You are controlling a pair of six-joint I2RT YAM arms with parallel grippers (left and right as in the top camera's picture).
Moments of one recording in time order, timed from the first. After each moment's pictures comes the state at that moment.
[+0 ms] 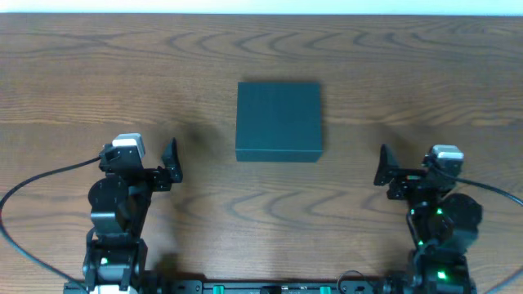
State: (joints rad) left arm 0.00 0.62 0.35 -0.03 0.08 -0.16; right arm -0.12 0.49 0.30 -0.09 -0.14 0.12
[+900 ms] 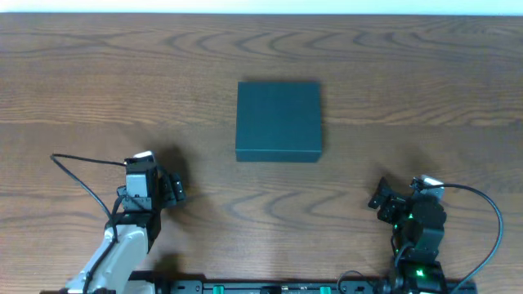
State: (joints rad) left arm 0.00 1.22 0.26 -0.02 -0.14 -0.25; right arm -0.12 0.51 0.01 -0.07 0.11 0.24
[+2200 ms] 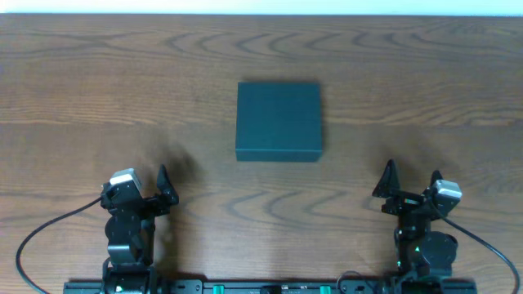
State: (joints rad) left arm 0.00 0.22 0.03 -0.11 -0.12 -0.25; right arm -0.03 0.01 0.01 -0.06 0.11 0.25
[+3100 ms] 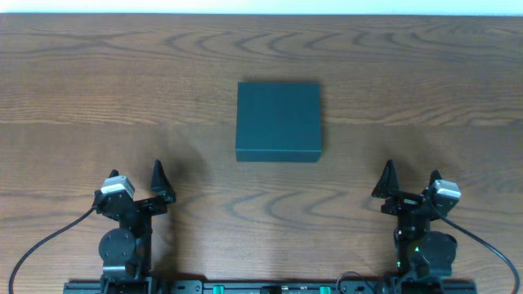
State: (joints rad) left arm 0.00 0.01 0.03 -0.12 -0.11 -0.25; right arm -0.03 0.01 0.01 -0.06 0.11 0.25
